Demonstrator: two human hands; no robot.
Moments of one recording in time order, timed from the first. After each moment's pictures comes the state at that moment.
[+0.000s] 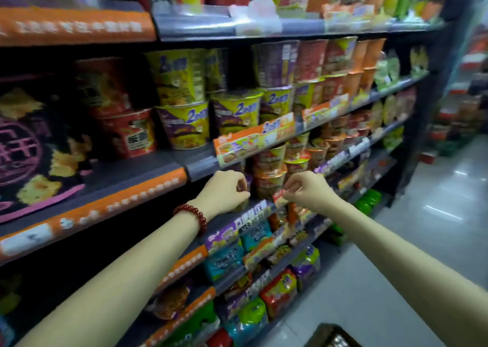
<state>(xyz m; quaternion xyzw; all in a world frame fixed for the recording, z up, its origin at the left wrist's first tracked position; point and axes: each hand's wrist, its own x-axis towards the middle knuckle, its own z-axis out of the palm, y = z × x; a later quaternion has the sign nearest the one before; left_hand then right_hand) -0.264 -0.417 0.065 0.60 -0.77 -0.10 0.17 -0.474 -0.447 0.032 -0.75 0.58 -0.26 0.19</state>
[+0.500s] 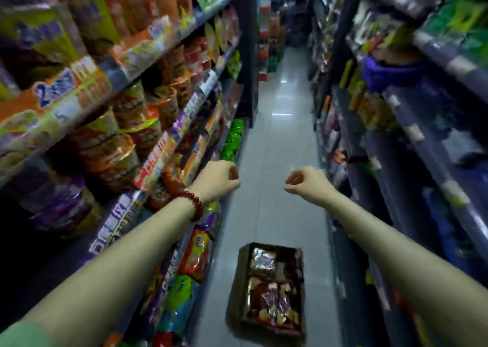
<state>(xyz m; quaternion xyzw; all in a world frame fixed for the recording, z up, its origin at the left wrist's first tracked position) -0.489 -0.506 -0.057 0.36 -0.91 -0.21 0.03 -0.670 -0.375 -0.096 -0.42 0.85 -0.25 0.22</state>
